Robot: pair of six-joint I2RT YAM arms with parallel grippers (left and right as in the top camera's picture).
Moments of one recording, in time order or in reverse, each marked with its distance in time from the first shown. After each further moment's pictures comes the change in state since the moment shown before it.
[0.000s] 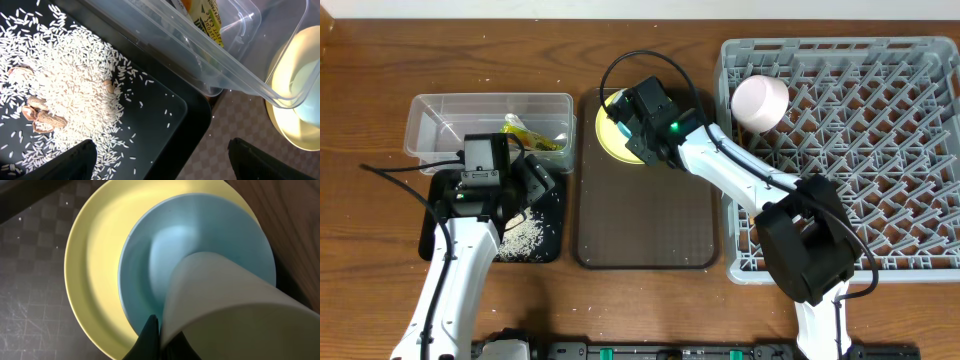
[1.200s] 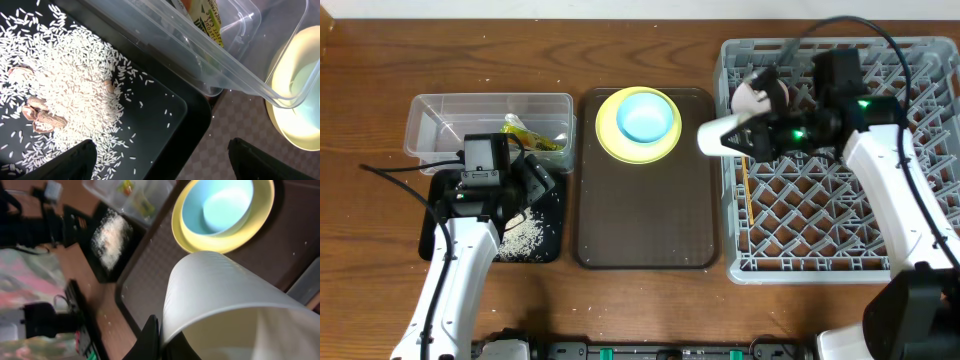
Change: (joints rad) left arm 0.000 0.000 0.000 0.000 0.000 0.000; right arm -0.585 -0.451 -0.224 -0.404 -1.003 0.071
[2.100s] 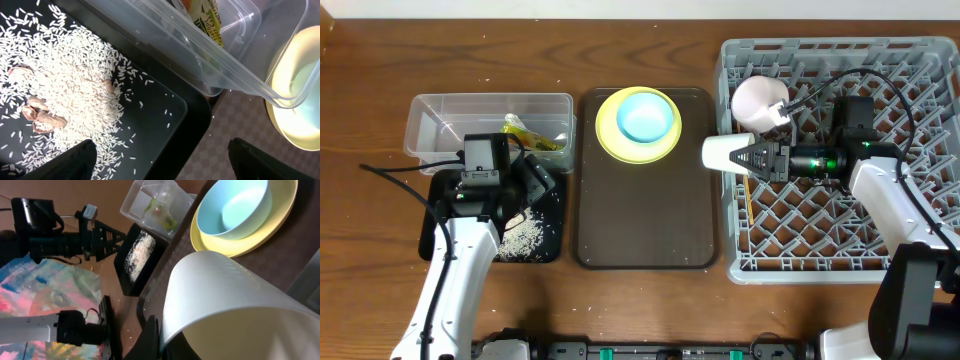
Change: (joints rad) left arm 0.000 0.000 0.000 0.000 0.000 0.000; right arm -0.113 0.000 -0.332 0.373 -0.293 0.081
